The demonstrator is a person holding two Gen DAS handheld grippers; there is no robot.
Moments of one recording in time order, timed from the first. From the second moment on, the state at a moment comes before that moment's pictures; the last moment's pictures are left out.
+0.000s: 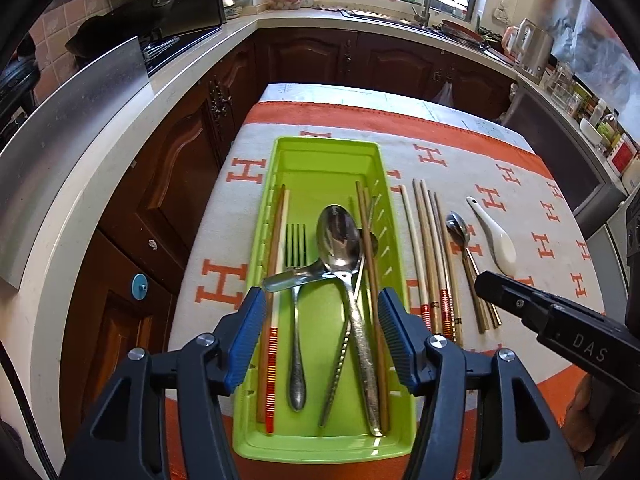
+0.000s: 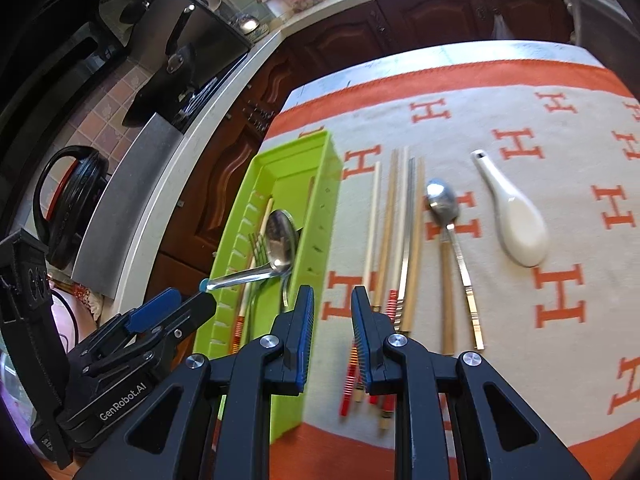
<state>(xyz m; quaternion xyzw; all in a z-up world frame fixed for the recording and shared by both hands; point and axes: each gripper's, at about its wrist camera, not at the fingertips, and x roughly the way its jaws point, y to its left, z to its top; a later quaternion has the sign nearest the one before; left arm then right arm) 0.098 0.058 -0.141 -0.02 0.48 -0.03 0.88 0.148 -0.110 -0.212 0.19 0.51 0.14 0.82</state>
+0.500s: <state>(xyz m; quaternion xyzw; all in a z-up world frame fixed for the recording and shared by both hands) 0.111 0.003 -0.143 -0.05 0.50 -0.09 0.86 0.131 -0.182 -0.207 0.21 0.48 0.11 0.84</state>
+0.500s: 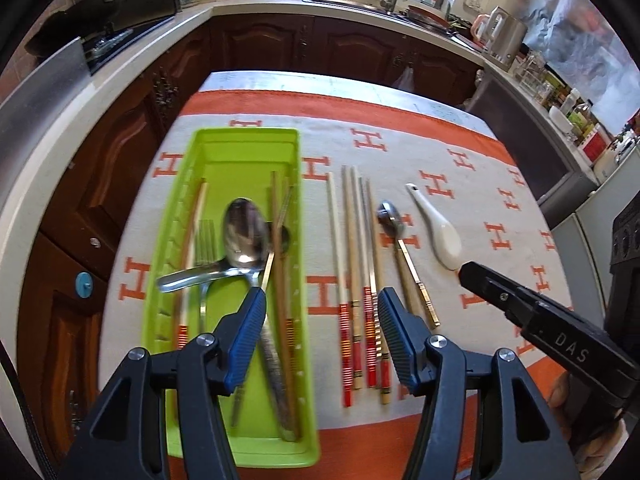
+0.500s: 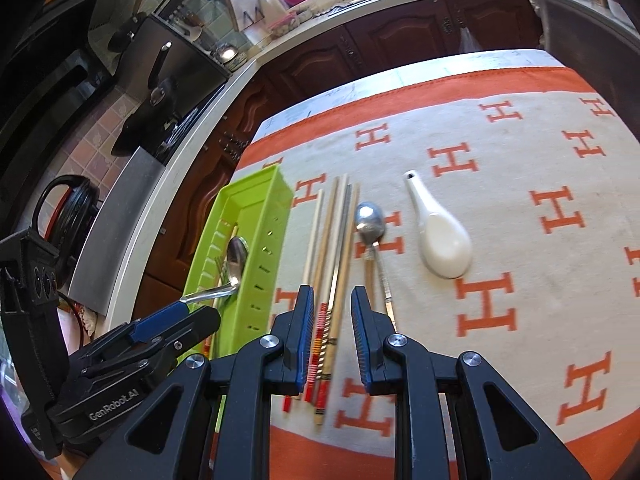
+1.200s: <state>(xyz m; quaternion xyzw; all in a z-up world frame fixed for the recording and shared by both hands) 0.183 -0.046 -0.201 -0.06 0.60 -0.07 0.79 0.128 -0.239 -0.224 0.26 0.47 0.09 0.84</state>
